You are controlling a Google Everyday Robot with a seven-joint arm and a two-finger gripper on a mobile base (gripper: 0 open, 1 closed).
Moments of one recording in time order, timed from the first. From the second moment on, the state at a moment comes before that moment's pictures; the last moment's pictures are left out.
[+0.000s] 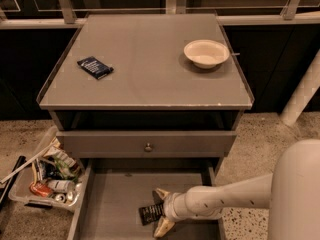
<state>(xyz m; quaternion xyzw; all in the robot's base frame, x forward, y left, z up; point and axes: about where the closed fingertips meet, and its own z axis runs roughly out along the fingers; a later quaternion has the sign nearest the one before) 0.464 -0.009 0.348 -0.65 0.68 0.13 0.31</state>
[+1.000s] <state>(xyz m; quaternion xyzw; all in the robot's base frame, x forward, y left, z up) 0.464 -0.009 0.348 -0.65 0.68 0.13 0.31</state>
